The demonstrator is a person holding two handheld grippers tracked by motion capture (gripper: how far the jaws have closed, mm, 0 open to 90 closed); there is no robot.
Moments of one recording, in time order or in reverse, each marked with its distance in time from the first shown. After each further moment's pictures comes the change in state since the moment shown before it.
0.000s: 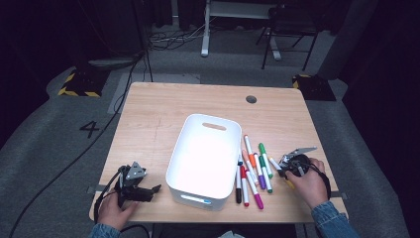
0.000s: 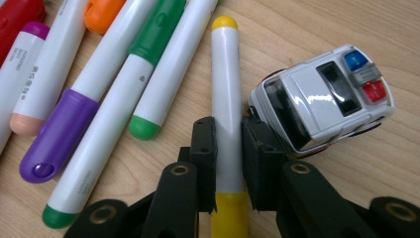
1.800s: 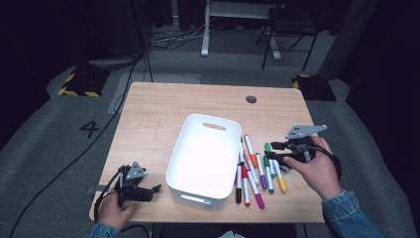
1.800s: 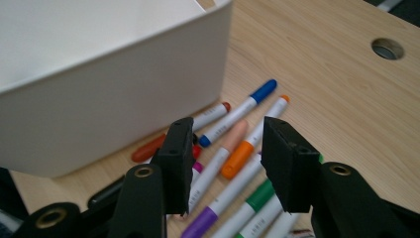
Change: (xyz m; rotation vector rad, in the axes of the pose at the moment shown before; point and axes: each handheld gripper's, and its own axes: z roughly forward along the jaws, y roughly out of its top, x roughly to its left) left arm 0.000 0.000 0.000 0.000 0.001 -0.003; right arm 0.043 0.072 -0.092 -0.270 0.173 -0.261
